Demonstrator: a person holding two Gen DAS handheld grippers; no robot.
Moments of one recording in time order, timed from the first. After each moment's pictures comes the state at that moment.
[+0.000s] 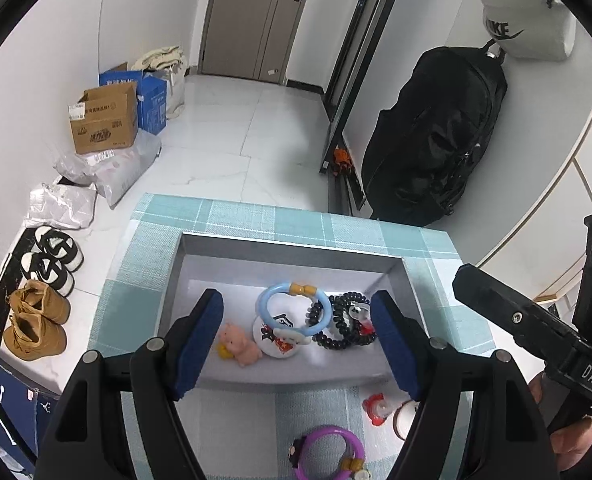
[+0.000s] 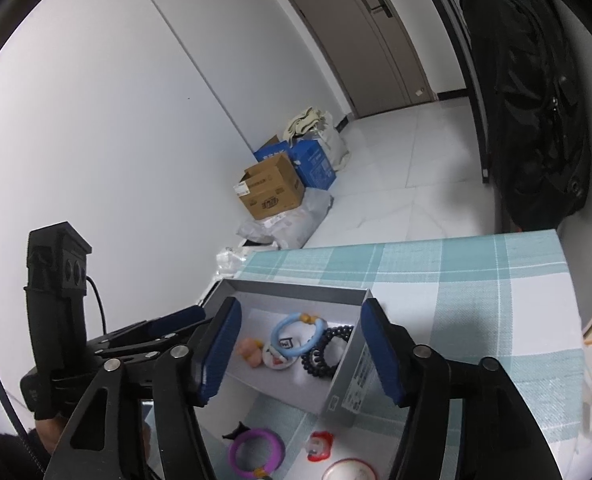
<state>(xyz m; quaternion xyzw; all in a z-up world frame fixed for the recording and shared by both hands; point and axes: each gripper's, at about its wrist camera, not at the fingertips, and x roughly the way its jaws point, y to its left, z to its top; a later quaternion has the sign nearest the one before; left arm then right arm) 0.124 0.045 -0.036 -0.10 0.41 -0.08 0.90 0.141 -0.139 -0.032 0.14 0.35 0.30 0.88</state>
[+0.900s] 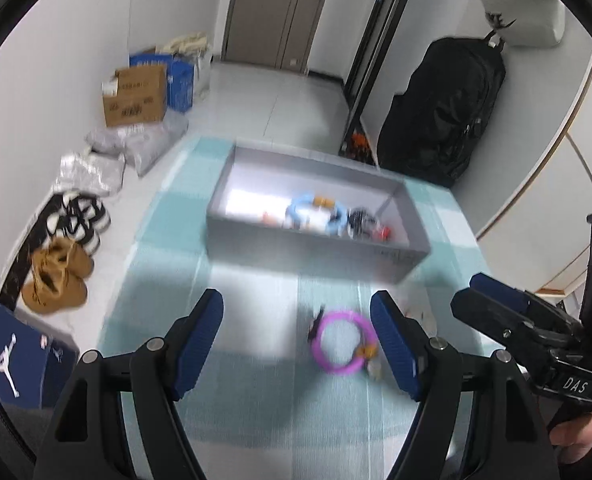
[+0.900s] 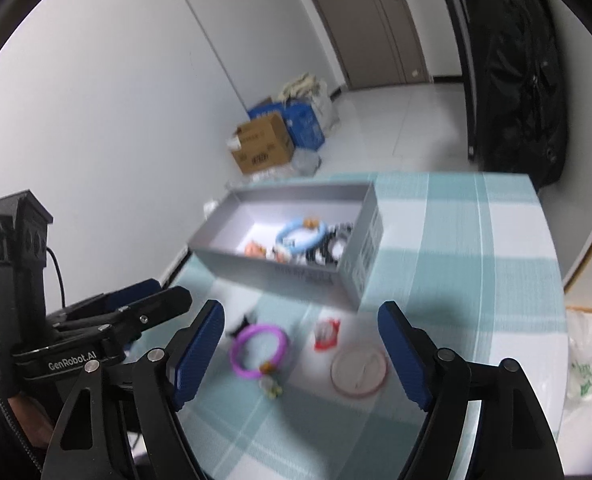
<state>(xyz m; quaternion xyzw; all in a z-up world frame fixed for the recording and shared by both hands) 0.046 0.052 -0.053 -0.11 0.45 -0.05 0.89 0.066 -0.134 -0.049 0.07 0.40 0.28 0.87</state>
